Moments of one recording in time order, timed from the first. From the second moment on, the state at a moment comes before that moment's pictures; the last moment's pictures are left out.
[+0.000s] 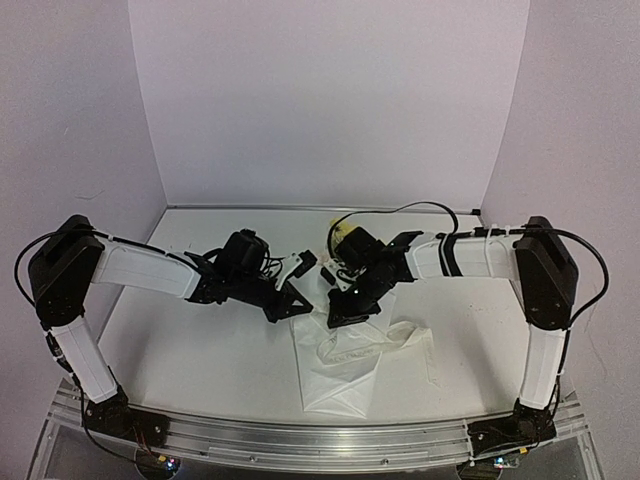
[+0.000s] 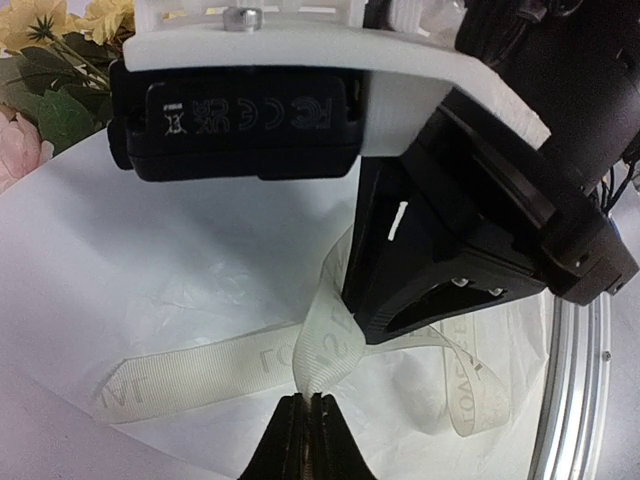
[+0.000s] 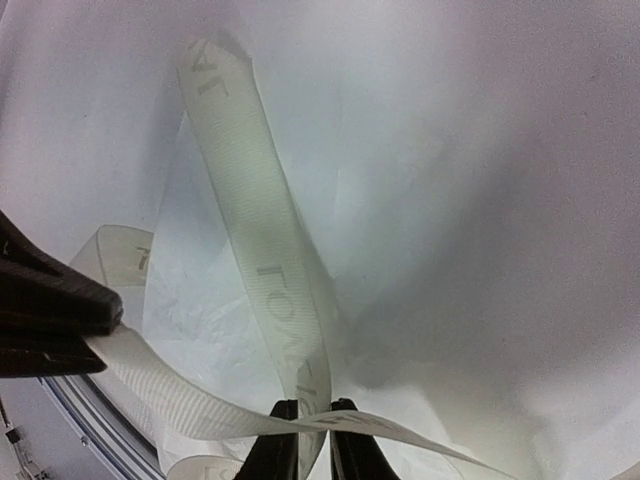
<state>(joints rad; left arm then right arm) -0.81 1.73 0.96 0.10 0.48 0.01 0.87 1.96 1.41 -0.60 -0.26 0.43</state>
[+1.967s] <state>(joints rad) -0.86 1.91 1.25 -0.26 -0.03 -0.78 0.81 1.30 0.87 -0.62 0.08 0.50</state>
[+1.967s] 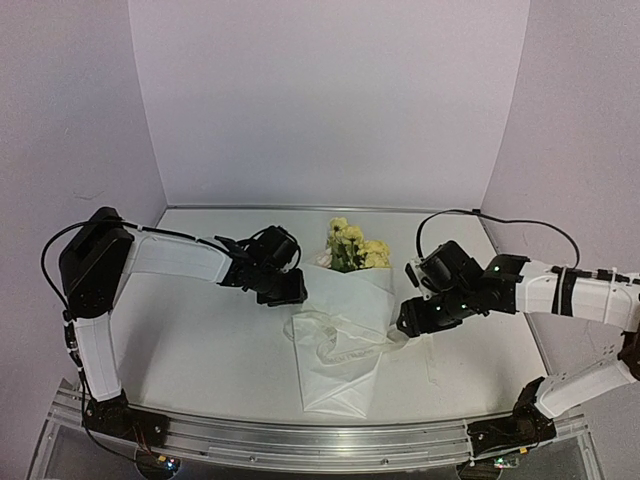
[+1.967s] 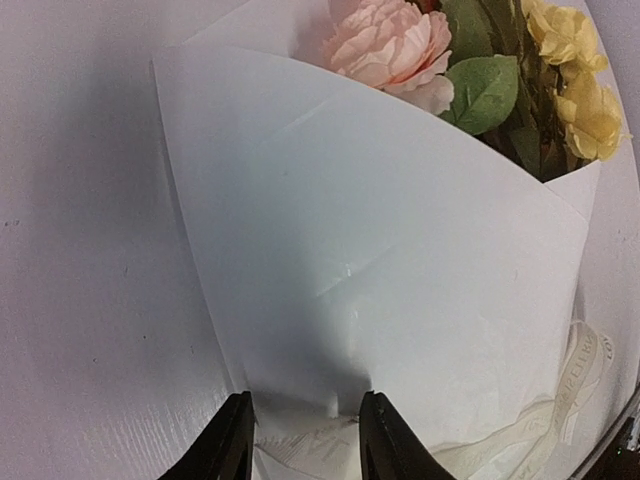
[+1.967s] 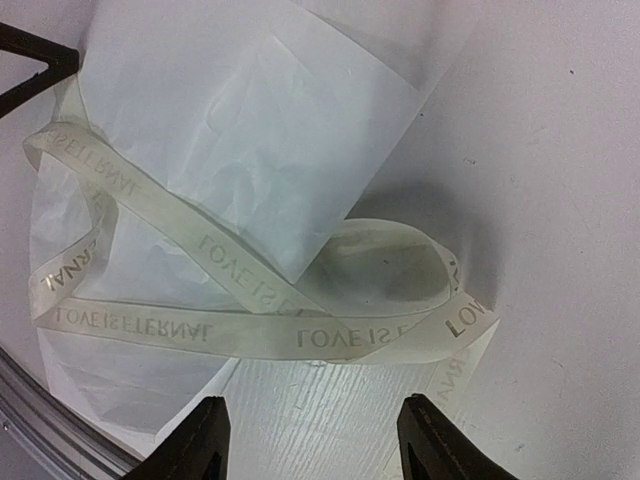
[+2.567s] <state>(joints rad) -0.86 1.91 1.26 -0.26 -0.06 -0.76 0.77 1.28 0.79 -0.63 0.13 0.53</state>
